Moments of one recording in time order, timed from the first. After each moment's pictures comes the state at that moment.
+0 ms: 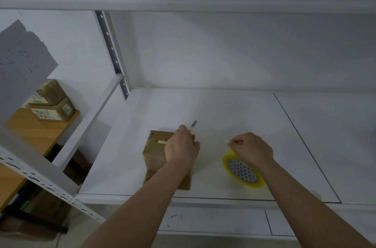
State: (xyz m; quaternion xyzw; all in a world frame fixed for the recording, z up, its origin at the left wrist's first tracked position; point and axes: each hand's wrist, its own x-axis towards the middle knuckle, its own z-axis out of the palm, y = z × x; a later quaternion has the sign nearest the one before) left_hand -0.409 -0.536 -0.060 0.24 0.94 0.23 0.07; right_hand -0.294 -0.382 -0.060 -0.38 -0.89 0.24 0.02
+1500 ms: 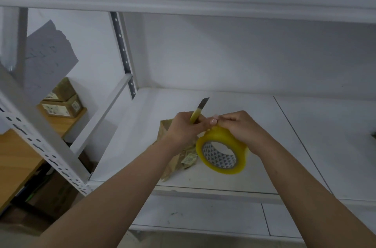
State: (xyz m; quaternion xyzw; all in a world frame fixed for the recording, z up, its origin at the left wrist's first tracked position) left_hand -0.397 -0.571 0.007 0.28 0.70 0.60 0.25; right_hand -0.297 -0.439 0.027 -0.23 -0.81 0.53 0.09
